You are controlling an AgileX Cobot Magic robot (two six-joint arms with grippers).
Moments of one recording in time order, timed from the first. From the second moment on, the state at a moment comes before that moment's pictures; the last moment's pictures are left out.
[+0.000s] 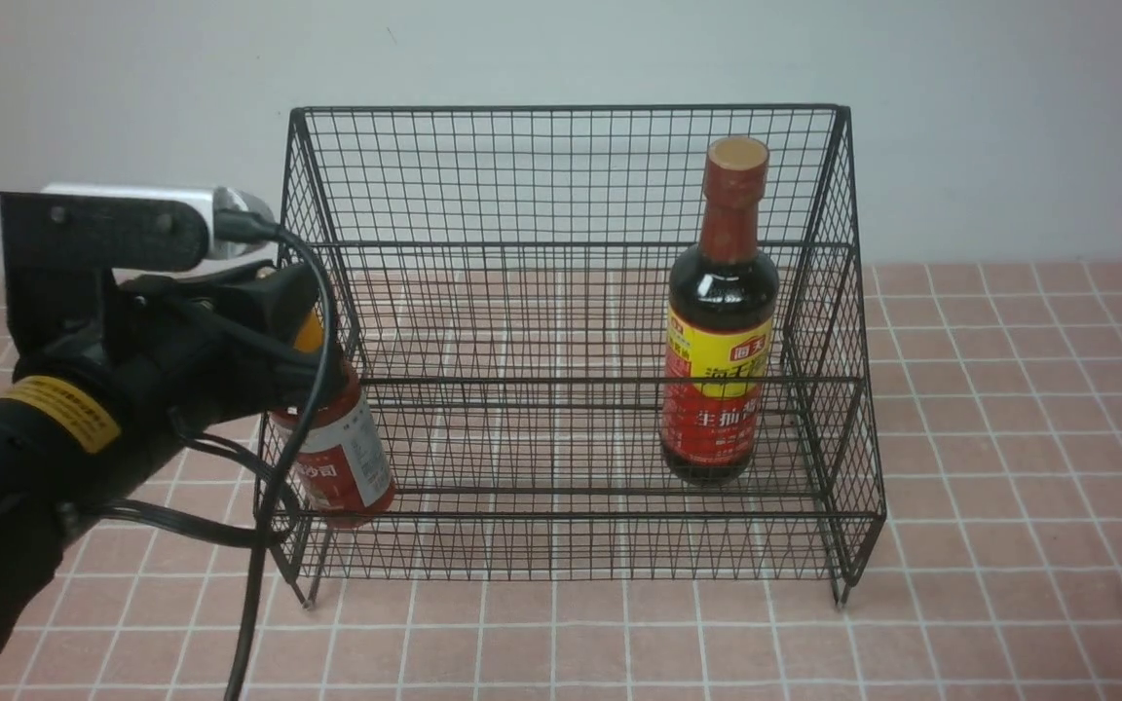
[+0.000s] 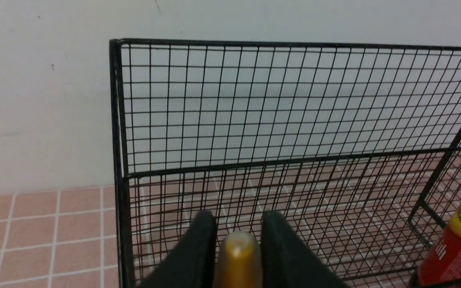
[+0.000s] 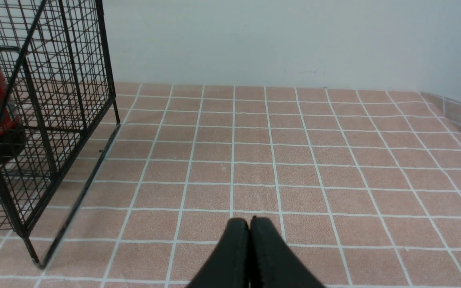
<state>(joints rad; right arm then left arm) 0.00 -0.01 0.02 -0.11 0.37 0.10 -0.35 1.18 -0.56 -0.04 -0.34 -0.12</state>
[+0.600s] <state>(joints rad) 0.00 -0.01 0.02 -0.11 0.37 0.10 -0.35 1.26 -0.56 -0.04 -0.32 -0.18</state>
